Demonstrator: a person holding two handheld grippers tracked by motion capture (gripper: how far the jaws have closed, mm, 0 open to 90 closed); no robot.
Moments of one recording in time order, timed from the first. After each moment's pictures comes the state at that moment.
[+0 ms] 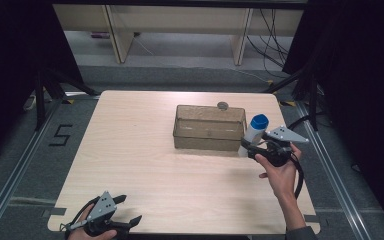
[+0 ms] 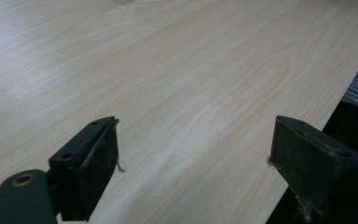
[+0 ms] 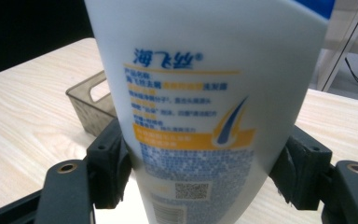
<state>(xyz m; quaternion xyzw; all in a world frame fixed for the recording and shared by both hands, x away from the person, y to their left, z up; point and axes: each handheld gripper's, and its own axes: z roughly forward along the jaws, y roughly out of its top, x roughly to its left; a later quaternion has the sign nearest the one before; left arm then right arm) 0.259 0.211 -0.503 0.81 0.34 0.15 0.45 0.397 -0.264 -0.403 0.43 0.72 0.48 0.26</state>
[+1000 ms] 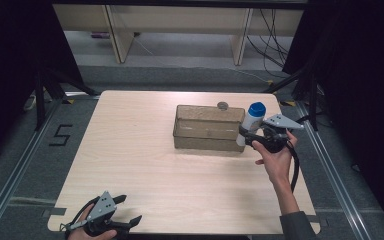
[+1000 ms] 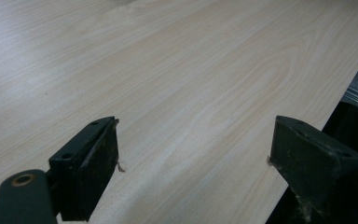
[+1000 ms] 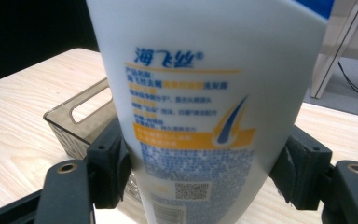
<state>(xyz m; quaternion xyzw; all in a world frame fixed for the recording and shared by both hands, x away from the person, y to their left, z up) 0.259 0.212 -0.502 0.81 0.34 0.15 0.45 0.431 -0.258 -0.395 0.43 0.71 0.49 0.27</state>
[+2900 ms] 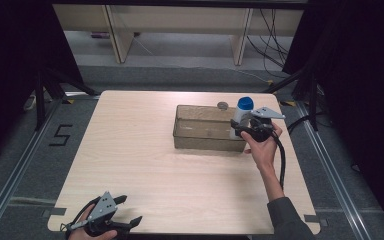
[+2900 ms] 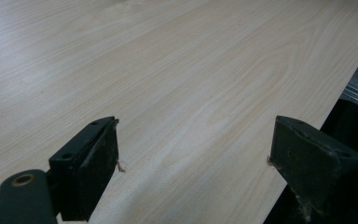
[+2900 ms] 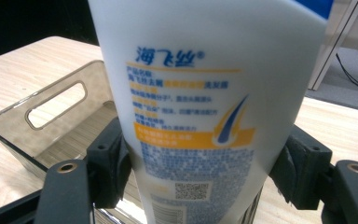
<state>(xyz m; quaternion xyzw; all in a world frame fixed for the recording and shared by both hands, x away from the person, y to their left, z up) 0.259 0.210 -0.504 0.81 0.34 0.14 0.45 0.482 -0.241 -0.422 0.45 0.71 0.47 0.27</state>
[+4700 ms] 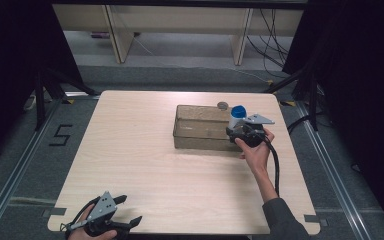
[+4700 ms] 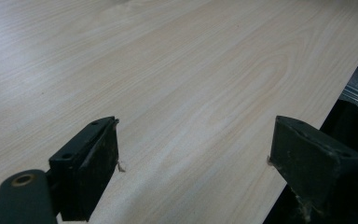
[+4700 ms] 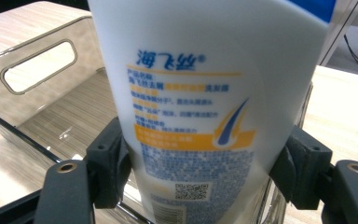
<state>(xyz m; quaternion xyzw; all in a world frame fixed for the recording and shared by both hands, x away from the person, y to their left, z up) 0.260 0.213 -0.502 0.82 0.33 0.15 0.44 0.489 -0.232 -0.457 0.45 0.74 0.43 0.27</state>
